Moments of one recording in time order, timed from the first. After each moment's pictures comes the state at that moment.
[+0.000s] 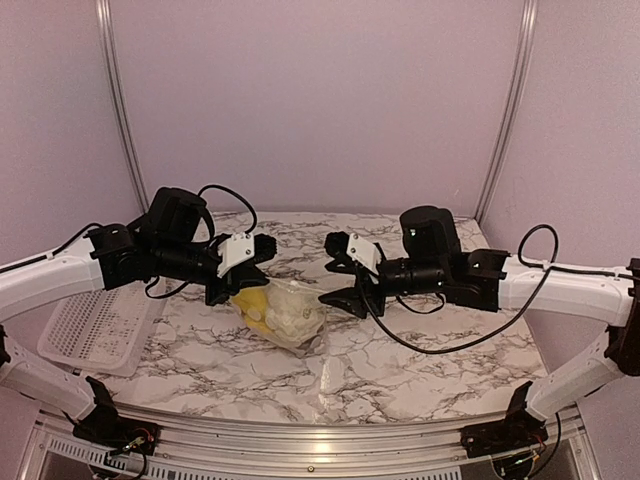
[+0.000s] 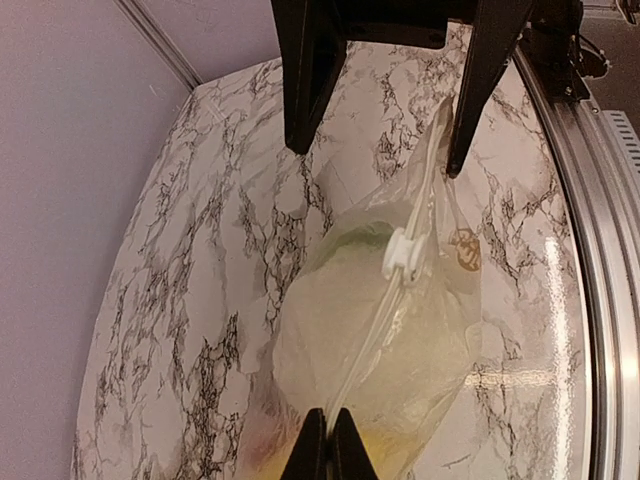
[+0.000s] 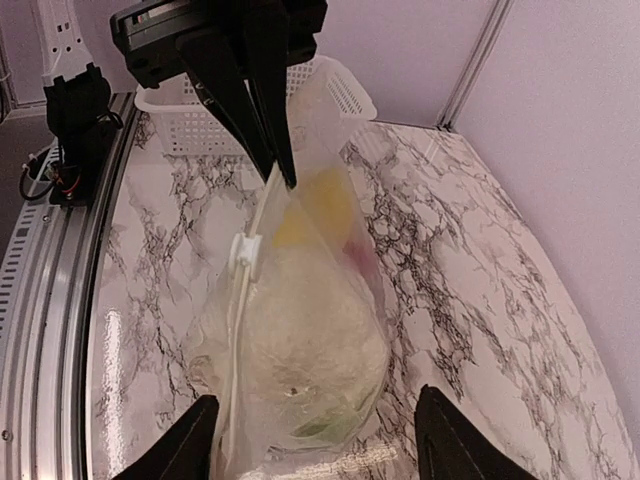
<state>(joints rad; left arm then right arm) -0.81 1.28 1.08 -0.44 0.31 0.67 0.93 1.37 1.01 -0.07 -0.33 -0.38</state>
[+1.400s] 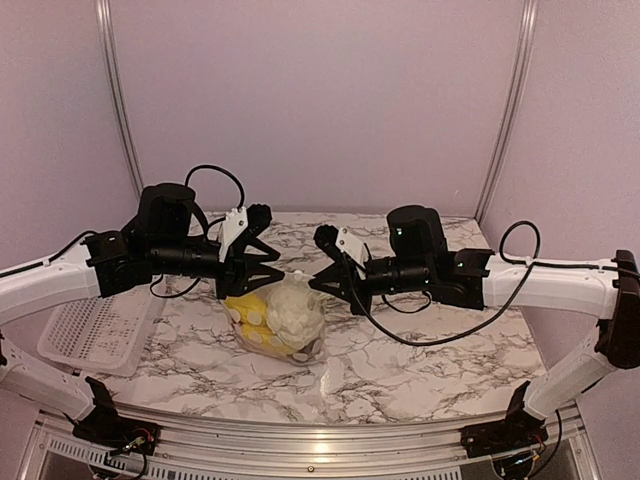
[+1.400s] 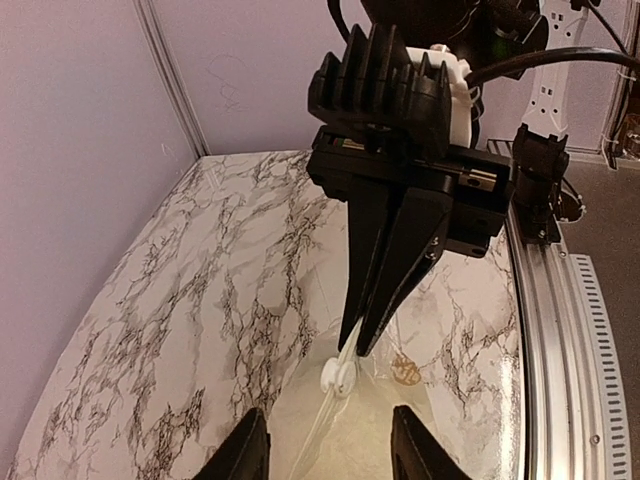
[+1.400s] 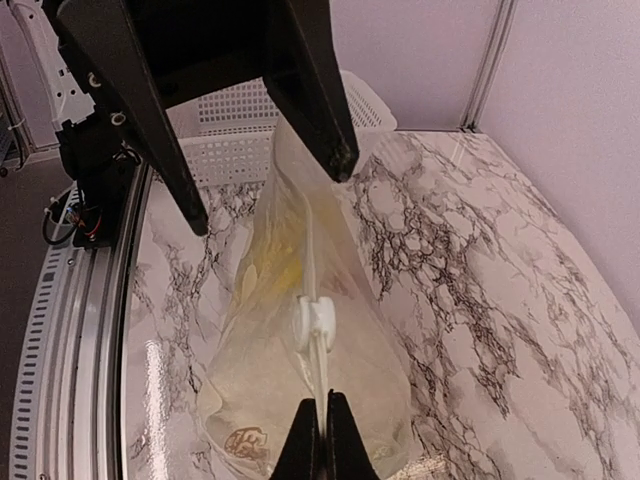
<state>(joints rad) -0.83 1.23 1.02 -0.18 0.40 0.34 0.93 1.43 1.02 0.02 -0.39 -0.23</state>
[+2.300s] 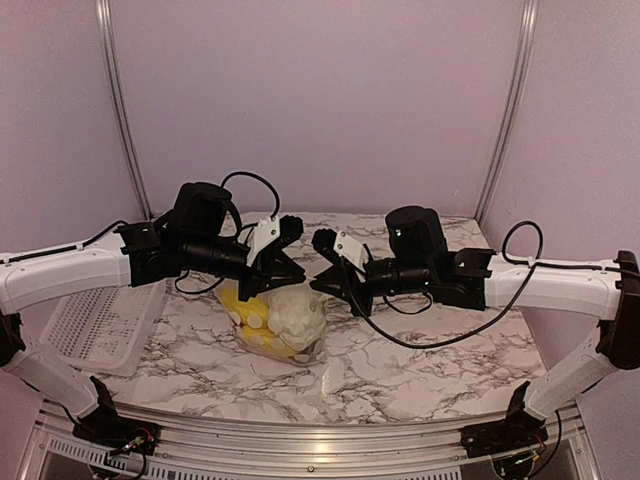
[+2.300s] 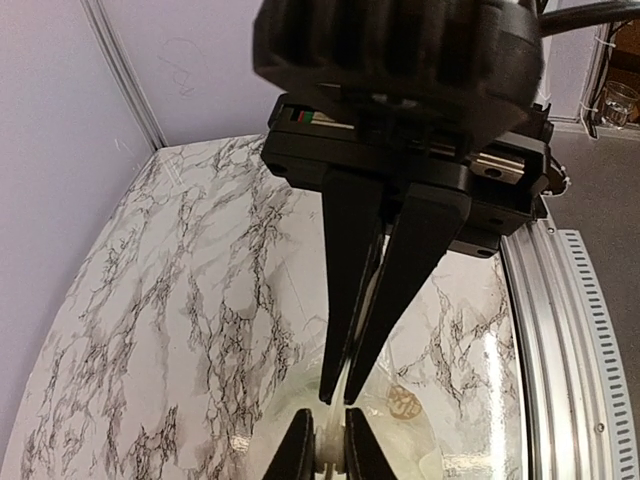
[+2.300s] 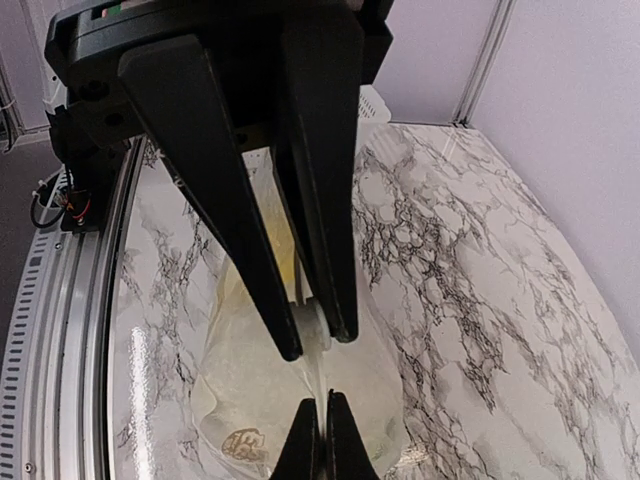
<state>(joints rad) -0.86 1.41 1.13 -0.21 0.47 0.41 0.94 1.43 1.04 -0.02 -0.34 -0.28</state>
